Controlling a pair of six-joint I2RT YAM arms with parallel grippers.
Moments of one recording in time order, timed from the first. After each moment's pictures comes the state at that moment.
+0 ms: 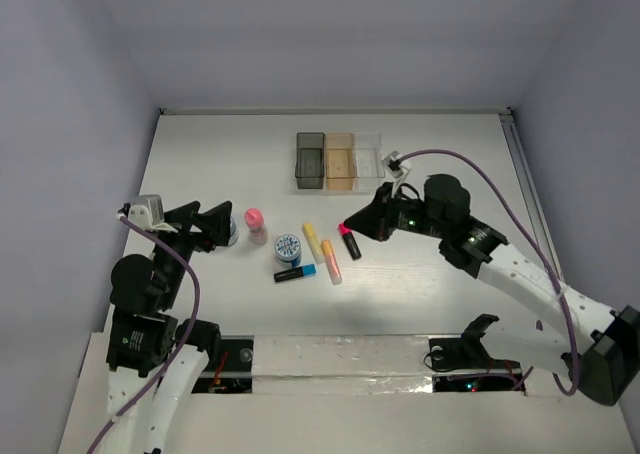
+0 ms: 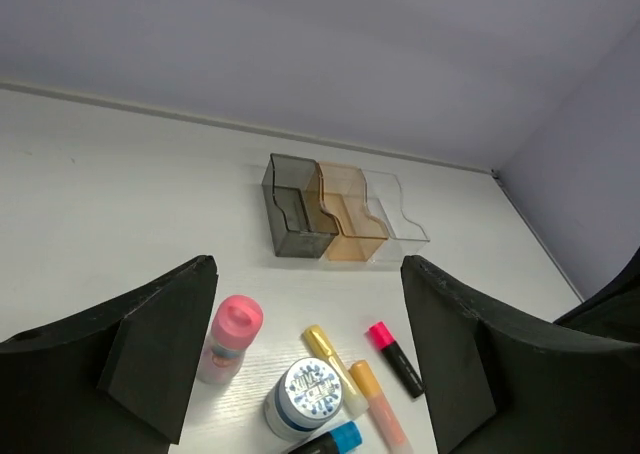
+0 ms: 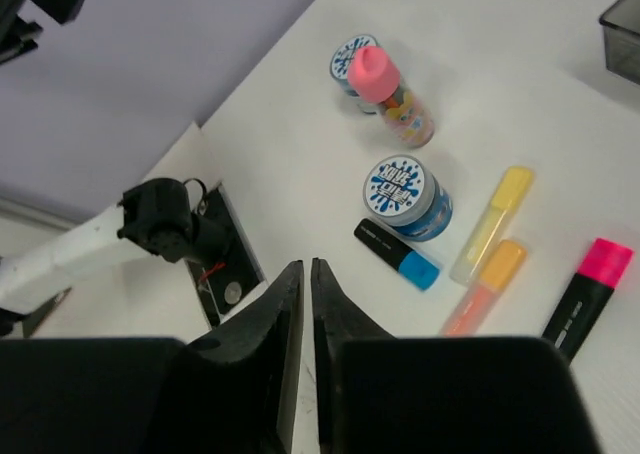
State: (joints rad) left arm -0.20 0.31 0.74 -0.34 0.03 -0.40; right arm 0.65 1.02 0.84 0.00 -0.47 0.50
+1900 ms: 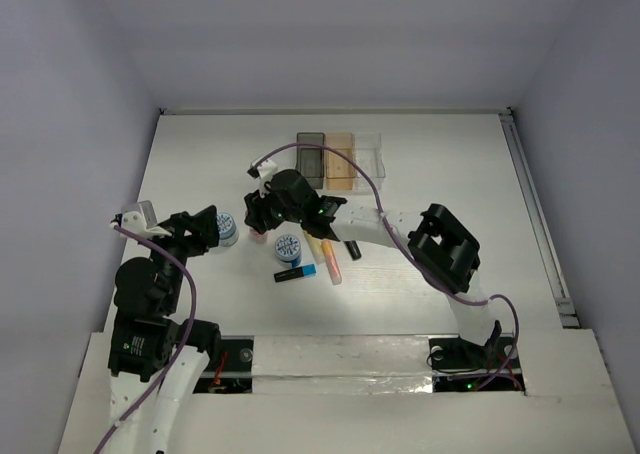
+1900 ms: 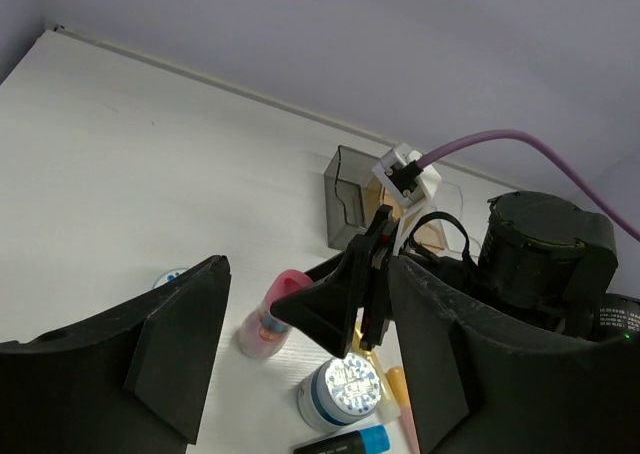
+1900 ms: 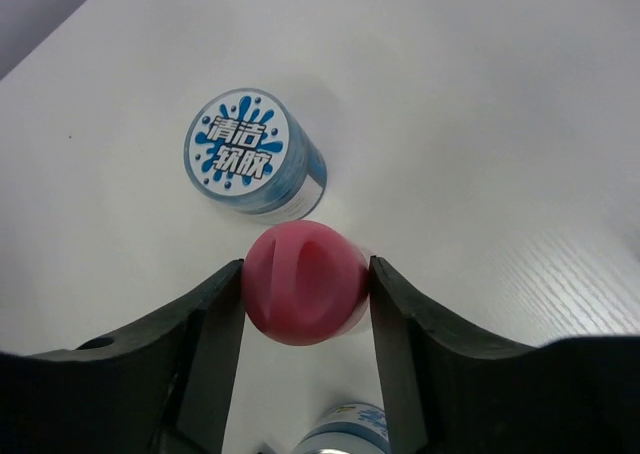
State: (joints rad) left arm -0.18 0.27 0.71 -0.43 -0.13 -0.43; right arm 0.99 2.09 1.58 0.08 -0.07 0.24
